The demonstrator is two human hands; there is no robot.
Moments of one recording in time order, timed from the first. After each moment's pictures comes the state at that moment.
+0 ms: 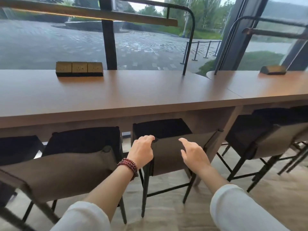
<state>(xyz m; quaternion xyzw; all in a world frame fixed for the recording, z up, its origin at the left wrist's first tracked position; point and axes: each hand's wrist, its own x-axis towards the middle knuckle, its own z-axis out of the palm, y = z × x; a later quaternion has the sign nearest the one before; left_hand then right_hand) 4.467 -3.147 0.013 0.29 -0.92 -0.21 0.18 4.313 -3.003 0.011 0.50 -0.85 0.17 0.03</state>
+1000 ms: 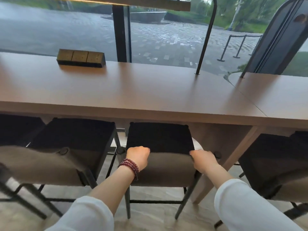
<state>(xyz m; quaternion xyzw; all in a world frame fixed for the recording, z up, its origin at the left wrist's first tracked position) 4.291 -3.143 -0.020 0.44 -0.89 -0.01 -0.09 4.071 -3.042 -0.022 0.58 -0.81 -0.11 -0.05</state>
